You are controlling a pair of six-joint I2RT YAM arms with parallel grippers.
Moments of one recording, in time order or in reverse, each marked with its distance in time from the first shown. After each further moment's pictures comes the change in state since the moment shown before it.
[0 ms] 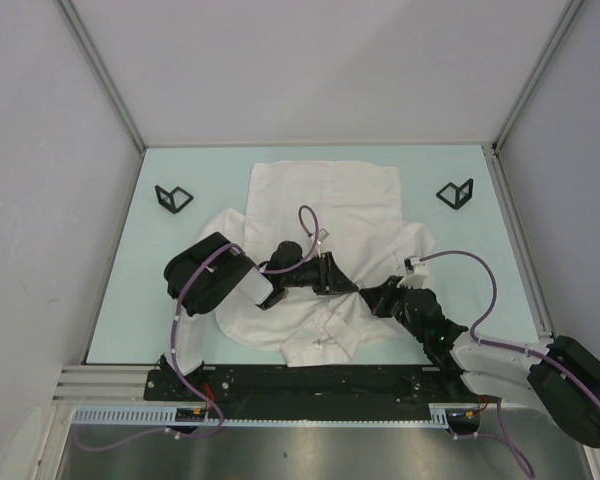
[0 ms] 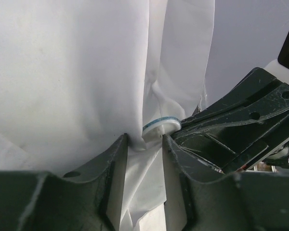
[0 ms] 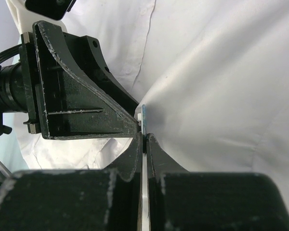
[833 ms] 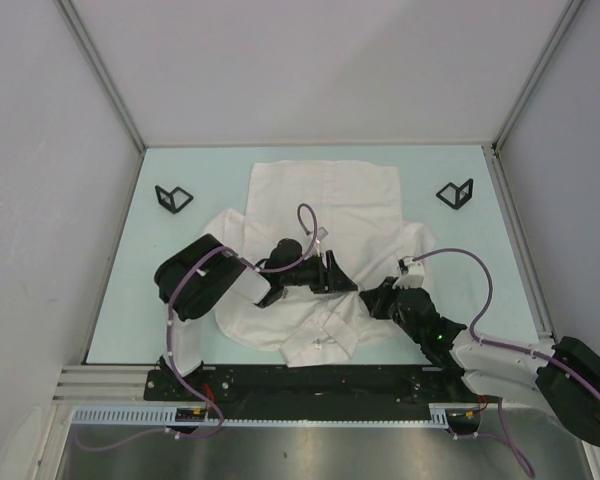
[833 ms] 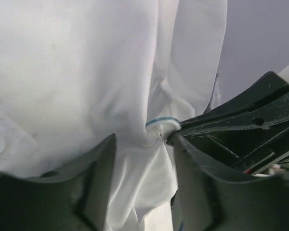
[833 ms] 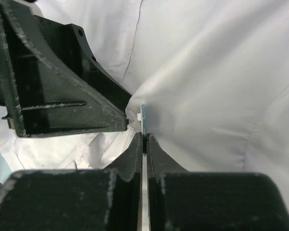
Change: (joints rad) left arm -0.004 -0.041 -0.001 -0.091 -0.028 0.062; right arm 0.045 0.002 0.034 -0.103 0.061 -0.026
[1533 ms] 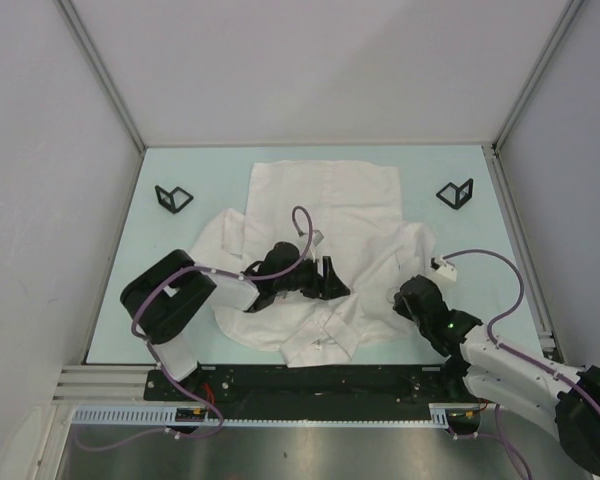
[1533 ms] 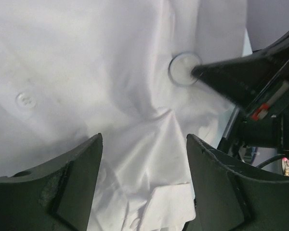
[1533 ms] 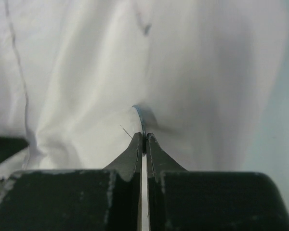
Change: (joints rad) left arm -0.044 -0.258 -0.057 -0.294 -0.190 0.254; right arm -0.090 -0.180 0.138 -0.668 0.225 0.194
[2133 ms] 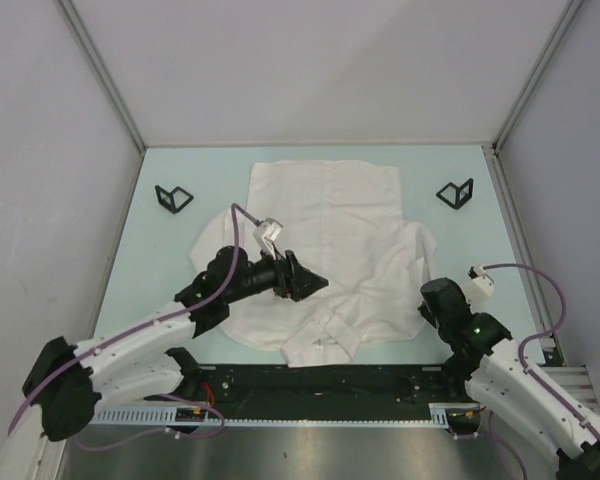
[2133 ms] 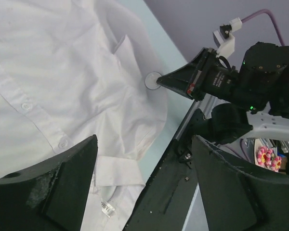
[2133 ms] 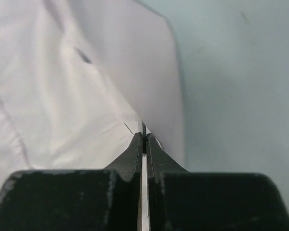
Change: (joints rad) left arm 0.000 -0.695 -0.134 -0.324 -0.094 0.035; right arm -0.151 -0.200 0.130 -0.566 0.082 0.288
